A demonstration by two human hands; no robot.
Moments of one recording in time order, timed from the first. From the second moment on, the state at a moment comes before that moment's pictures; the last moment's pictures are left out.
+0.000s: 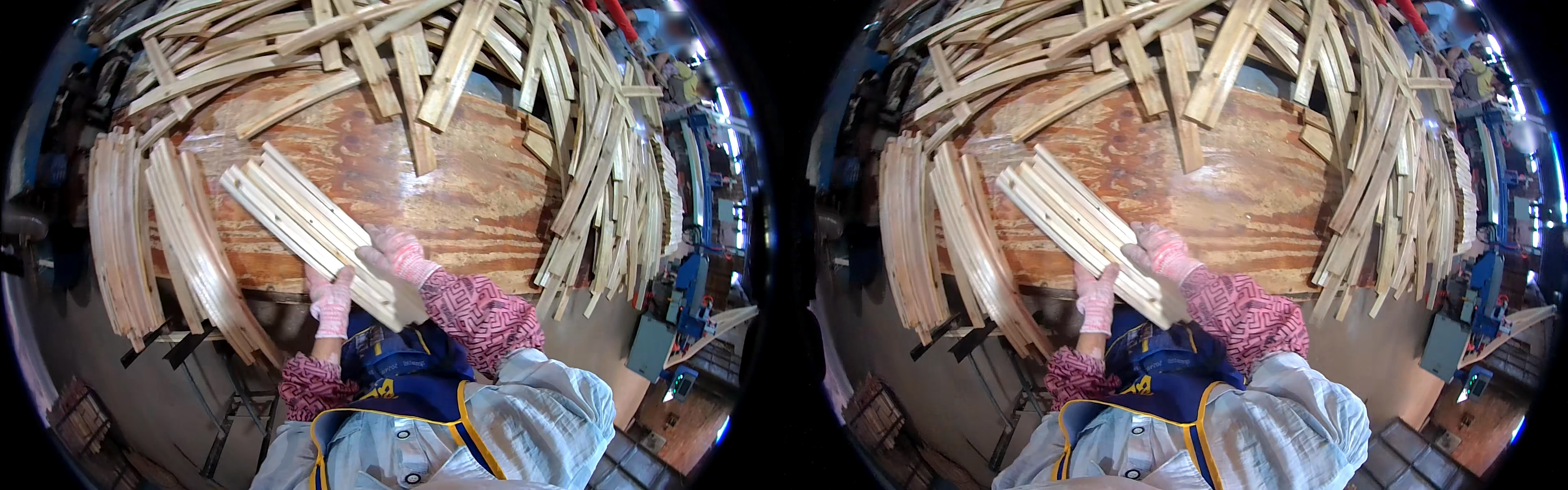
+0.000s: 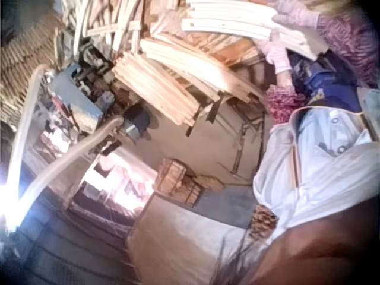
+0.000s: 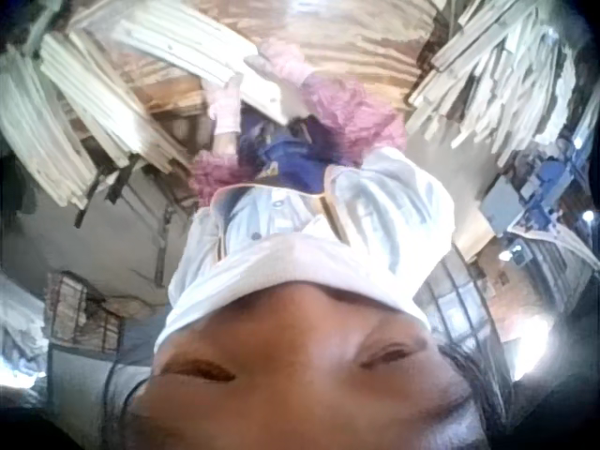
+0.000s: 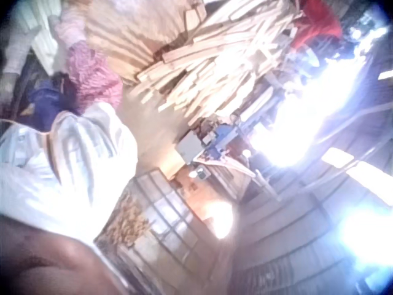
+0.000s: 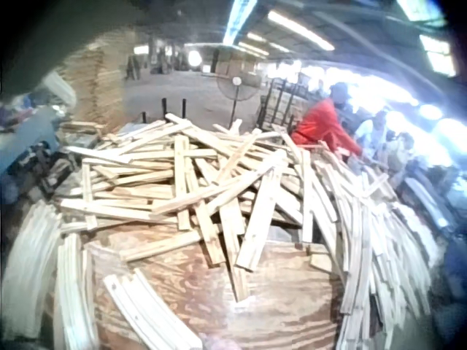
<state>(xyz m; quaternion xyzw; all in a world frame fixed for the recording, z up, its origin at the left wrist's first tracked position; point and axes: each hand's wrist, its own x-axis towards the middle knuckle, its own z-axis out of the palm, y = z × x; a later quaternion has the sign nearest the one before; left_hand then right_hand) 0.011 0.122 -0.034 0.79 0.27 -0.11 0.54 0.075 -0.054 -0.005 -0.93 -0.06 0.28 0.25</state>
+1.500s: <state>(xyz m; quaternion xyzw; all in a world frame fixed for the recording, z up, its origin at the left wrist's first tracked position) 0.168 -0.105 0.042 0.88 -0.35 -0.27 0.19 -0.056 -0.281 0.037 -0.87 0.46 0.12 0.13</state>
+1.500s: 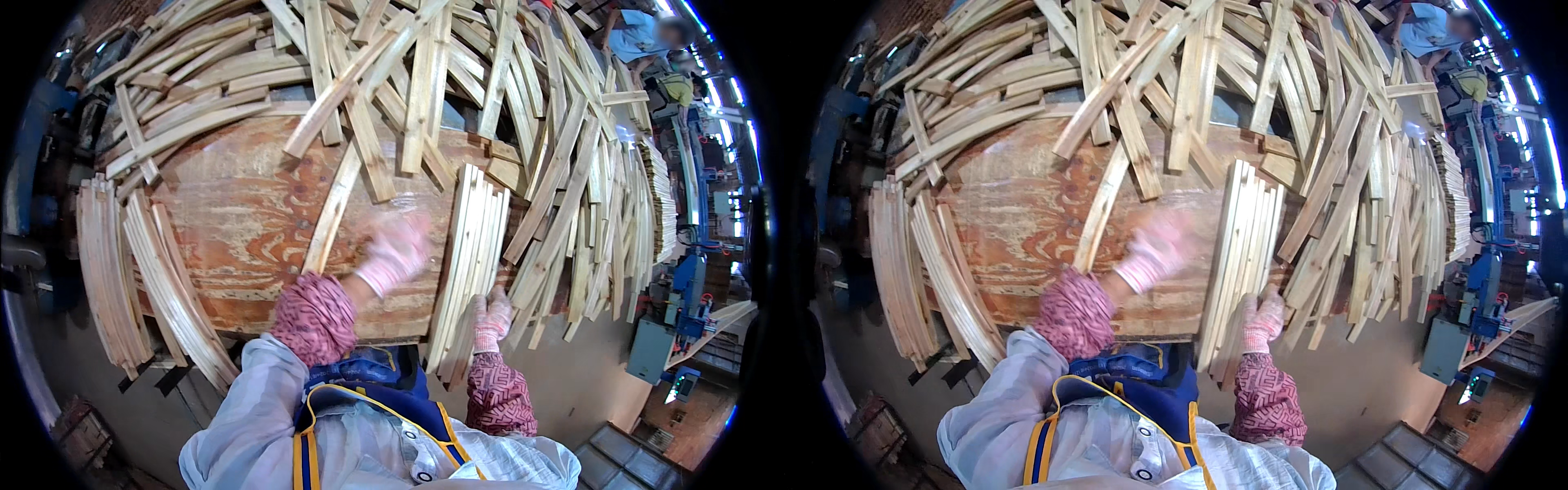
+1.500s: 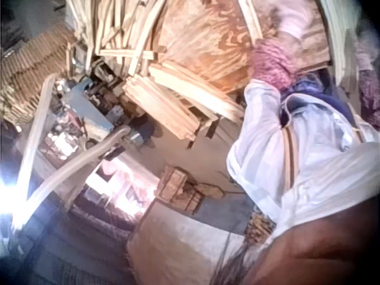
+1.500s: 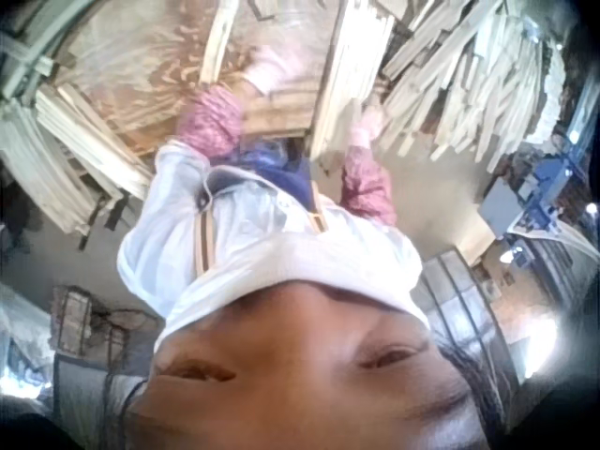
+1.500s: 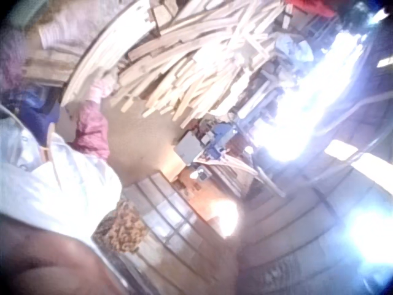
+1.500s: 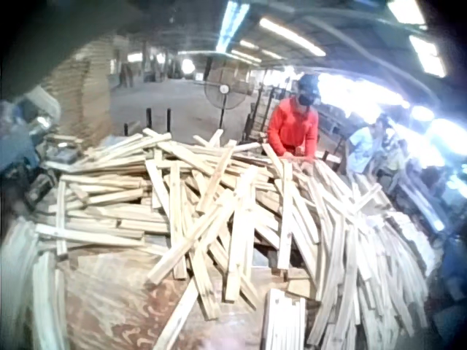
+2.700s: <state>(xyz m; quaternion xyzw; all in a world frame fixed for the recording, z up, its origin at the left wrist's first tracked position) 0.052 0.170 0.006 0.24 0.22 -0.24 0.91 0.092 -0.068 0.030 -0.57 0.19 0.25 0.76</state>
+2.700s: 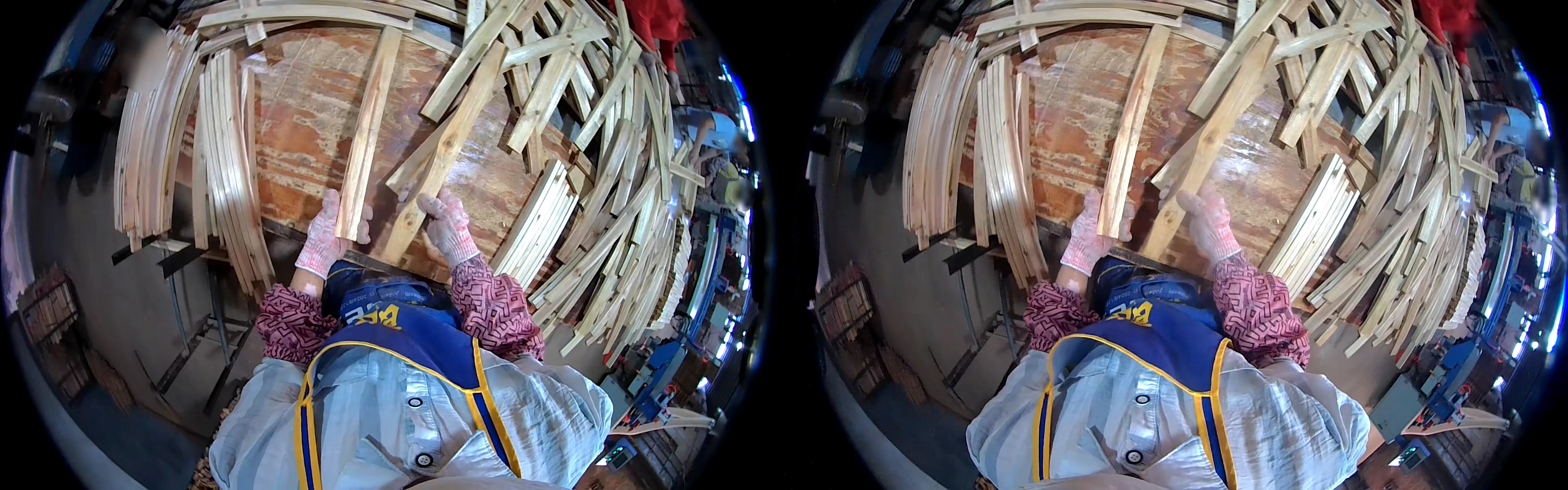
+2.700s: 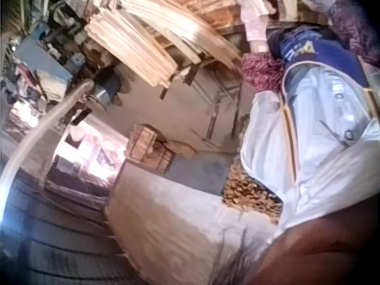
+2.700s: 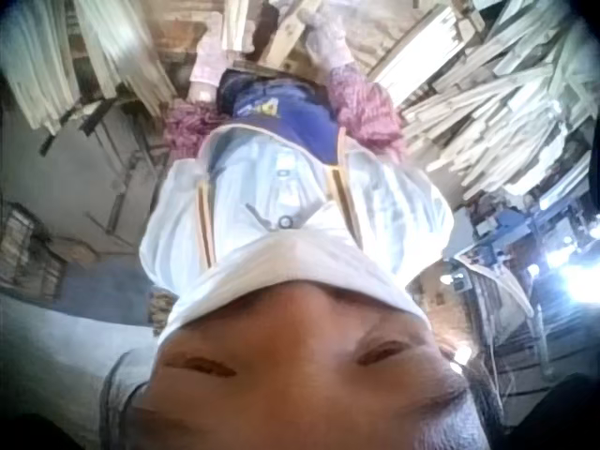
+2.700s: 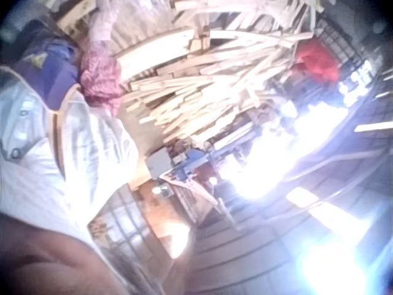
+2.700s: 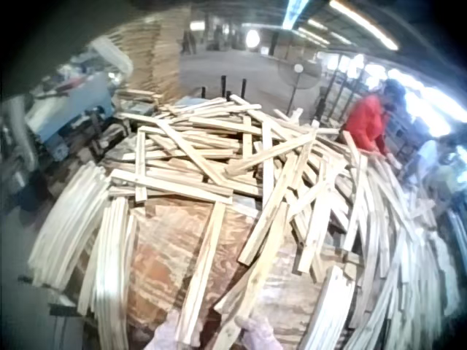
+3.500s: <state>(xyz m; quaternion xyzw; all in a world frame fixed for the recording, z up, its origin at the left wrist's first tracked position) -0.037 0.259 -0.031 0.93 0.20 -0.29 0.09 0.099 -0.031 0.010 -0.69 0.12 0.26 0.66</state>
